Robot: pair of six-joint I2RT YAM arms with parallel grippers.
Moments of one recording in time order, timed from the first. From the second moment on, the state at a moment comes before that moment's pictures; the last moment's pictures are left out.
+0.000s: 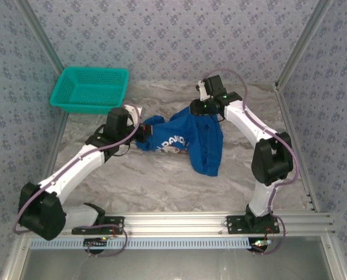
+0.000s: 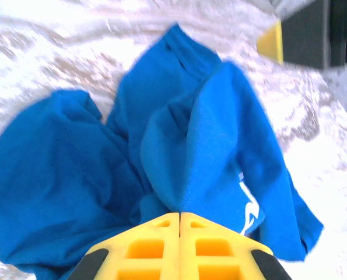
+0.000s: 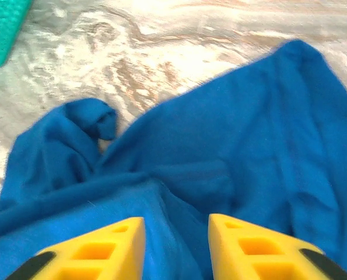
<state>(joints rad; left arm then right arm) -0.47 1.24 0.94 -0.26 0.23 -0.35 0.39 1.81 1.57 -0.64 -0.13 0.20</state>
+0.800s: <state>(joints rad) -0.43 1.28 0.96 -0.31 0.14 -0.36 0.76 1.62 1.01 -0.73 0.18 0.45</state>
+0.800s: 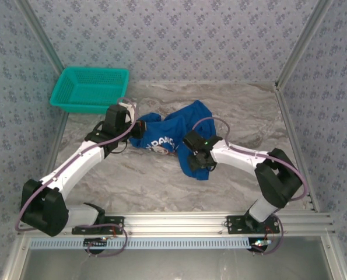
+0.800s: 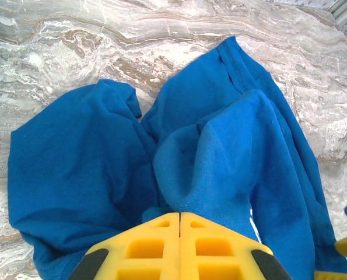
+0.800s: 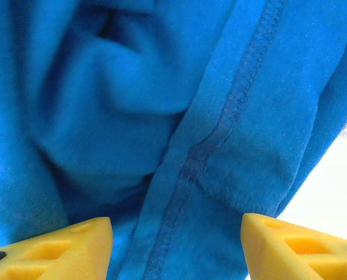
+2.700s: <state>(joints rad) -0.41 0.85 1.22 -0.32 -0.28 -0.20 -0.12 1.03 1.51 -0.53 -0.25 0.30</state>
